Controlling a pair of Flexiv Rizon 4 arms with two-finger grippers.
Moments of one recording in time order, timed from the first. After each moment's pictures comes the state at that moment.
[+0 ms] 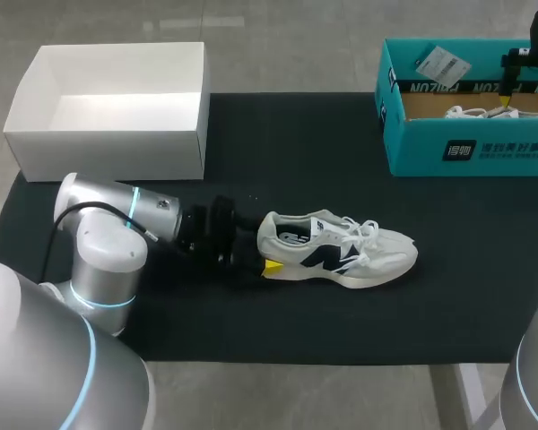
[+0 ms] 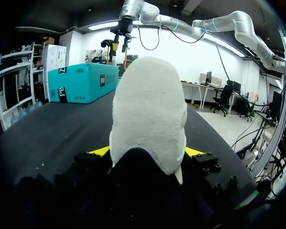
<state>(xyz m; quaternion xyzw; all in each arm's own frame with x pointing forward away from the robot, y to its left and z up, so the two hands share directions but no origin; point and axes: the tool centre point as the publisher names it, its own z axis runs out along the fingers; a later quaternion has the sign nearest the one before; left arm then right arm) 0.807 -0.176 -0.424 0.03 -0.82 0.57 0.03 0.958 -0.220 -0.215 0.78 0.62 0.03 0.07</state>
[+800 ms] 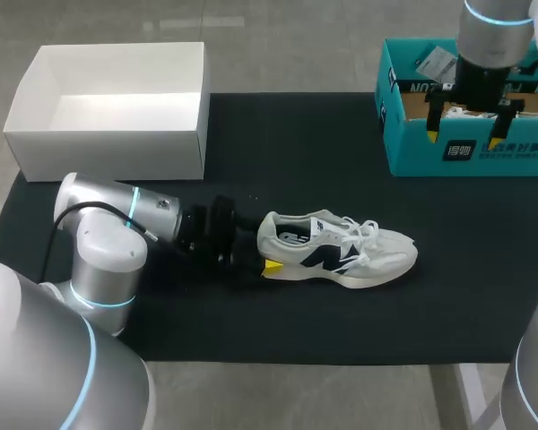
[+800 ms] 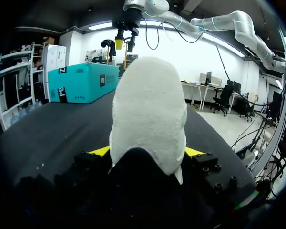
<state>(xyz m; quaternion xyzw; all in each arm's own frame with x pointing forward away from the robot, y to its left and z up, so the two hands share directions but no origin) 0.807 -0.176 -0.424 0.03 -0.82 0.57 0.03 0.892 -0.079 -0.244 0.79 0.61 0.02 0.06</state>
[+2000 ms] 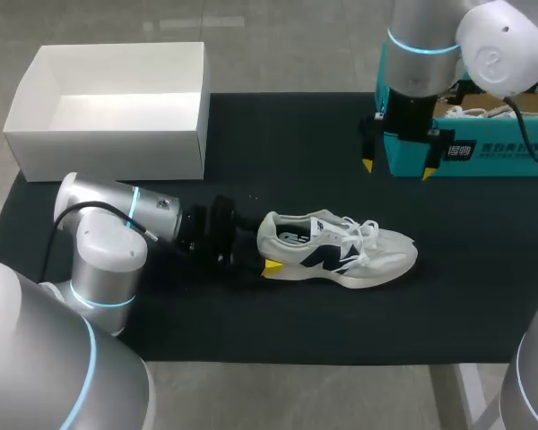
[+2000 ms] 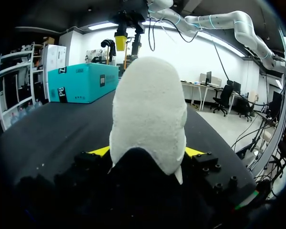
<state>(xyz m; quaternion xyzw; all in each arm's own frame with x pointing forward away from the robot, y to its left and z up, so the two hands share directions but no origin) 0.807 -0.176 -0.424 0.03 -0.82 0.57 0.03 0.859 0.031 -0.270 0.79 0.61 0.01 0.03</state>
